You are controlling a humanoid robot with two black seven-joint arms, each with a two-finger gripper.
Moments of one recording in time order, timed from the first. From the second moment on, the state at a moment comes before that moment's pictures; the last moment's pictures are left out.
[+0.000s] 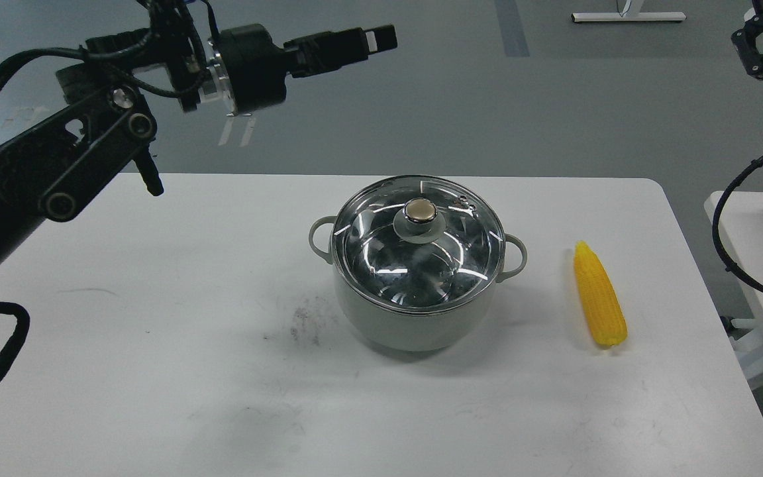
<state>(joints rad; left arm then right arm) -0.99 0.44 -0.82 -1.17 1.65 -0.48 -0.39 0.77 -0.32 1.63 0.76 -0.49 0.49 0.03</state>
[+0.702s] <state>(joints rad) -1.01 0.38 -0.38 -1.17 1.97 -0.14 -0.46 0.74 -0.32 1.65 0.77 -0.49 0.49 0.04</state>
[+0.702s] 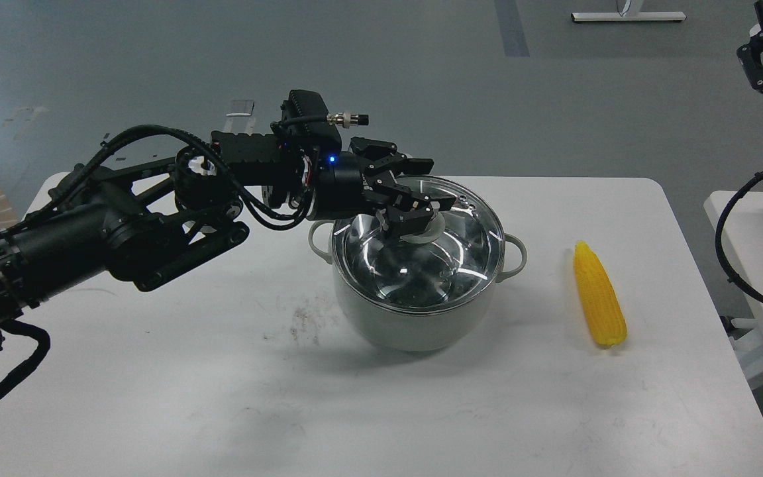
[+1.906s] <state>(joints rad) -0.98 0.35 -0.36 -1.14 1.97 -0.11 -0.47 0.74 -0.32 1.65 0.77 -0.49 0.49 0.04</state>
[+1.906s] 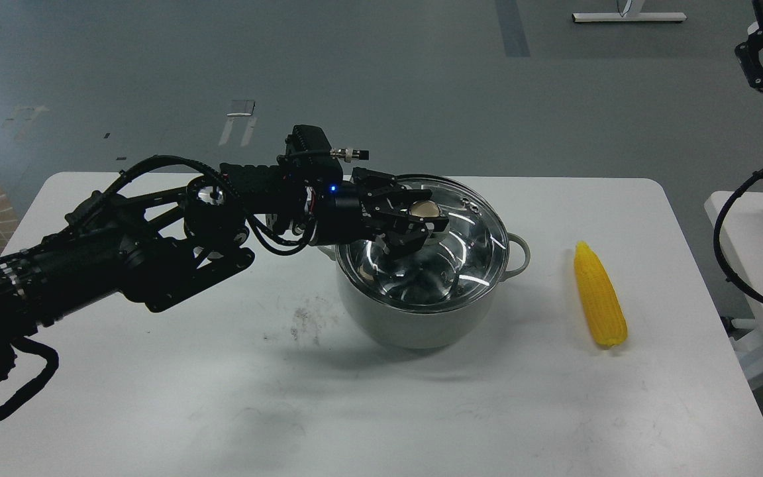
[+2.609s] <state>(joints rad) -0.99 0.88 -0.41 -1.31 1.85 -0.06 -0.49 0.73 -0.33 1.65 0.77 -0.49 0.49 0.04</state>
